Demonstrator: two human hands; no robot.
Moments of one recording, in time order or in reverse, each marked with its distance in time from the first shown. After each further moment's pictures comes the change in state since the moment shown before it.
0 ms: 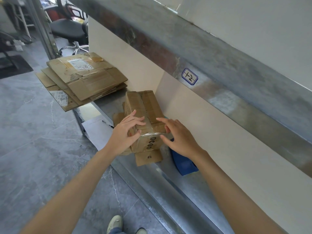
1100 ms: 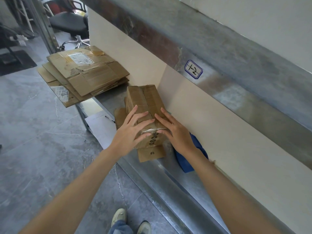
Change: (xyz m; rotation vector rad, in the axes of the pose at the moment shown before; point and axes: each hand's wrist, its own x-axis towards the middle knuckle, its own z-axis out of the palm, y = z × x) left_hand -0.002 -0.023 0.021 0.346 -0.050 0.208; right_hand 0.010 0.007 0.033 0.121 0.060 0.009
